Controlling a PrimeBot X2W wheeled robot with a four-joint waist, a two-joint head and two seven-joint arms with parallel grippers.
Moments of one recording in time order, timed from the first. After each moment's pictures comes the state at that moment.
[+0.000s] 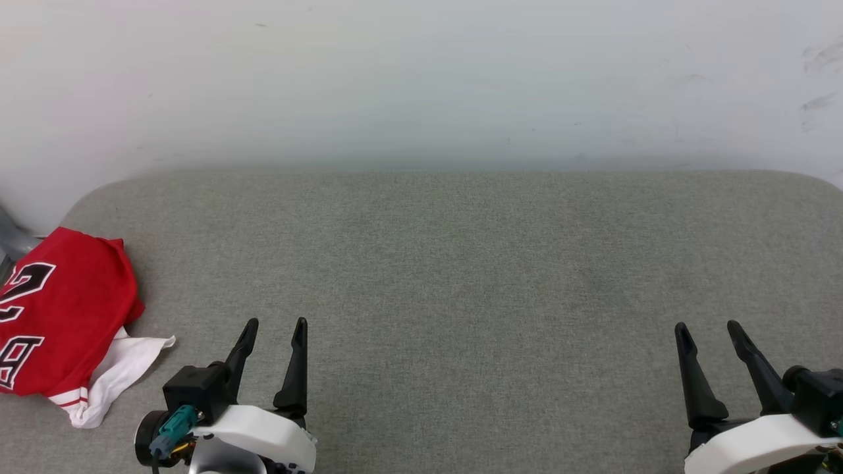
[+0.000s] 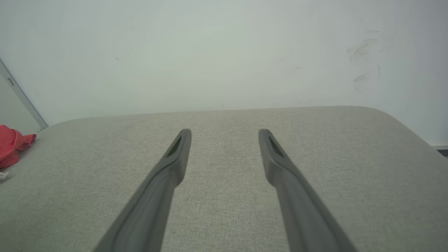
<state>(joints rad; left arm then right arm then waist) -0.04 0.10 -0.10 0.17 -0.29 -0.07 -0.20 0.11 -0.05 -0.08 -0.13 0.20 0.13 0.04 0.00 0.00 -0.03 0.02</state>
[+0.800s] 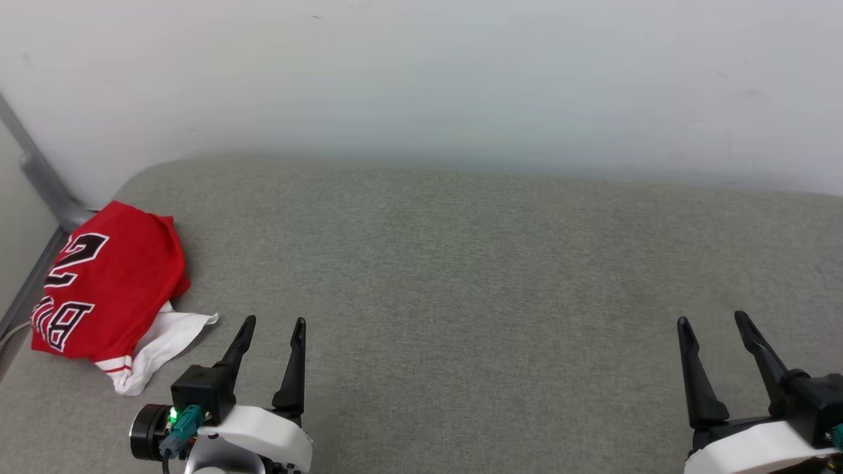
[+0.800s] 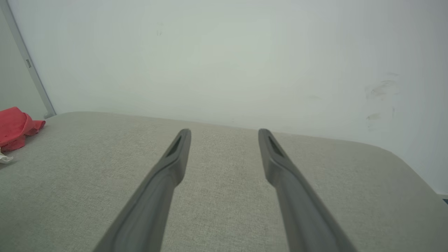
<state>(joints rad) -0.07 0.09 -0.08 0.23 -0.19 -0.09 -0.25 0.14 -0.05 -0.07 -0.21 0.08 0.13 0.00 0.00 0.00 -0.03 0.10</state>
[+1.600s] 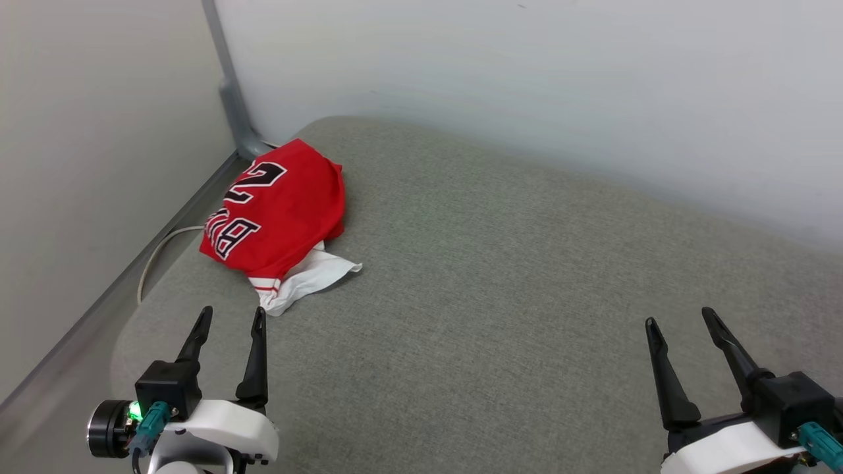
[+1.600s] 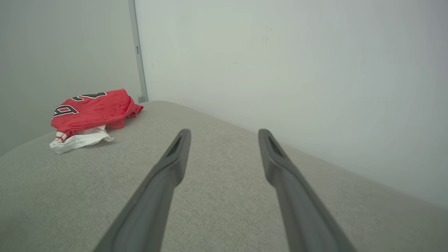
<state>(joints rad) -0.08 0.12 0.00 0.23 -0.12 -0.08 -0.26 0.12 -0.05 -0.01 -0.20 0.03 0.13 -0.02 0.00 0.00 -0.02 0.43</state>
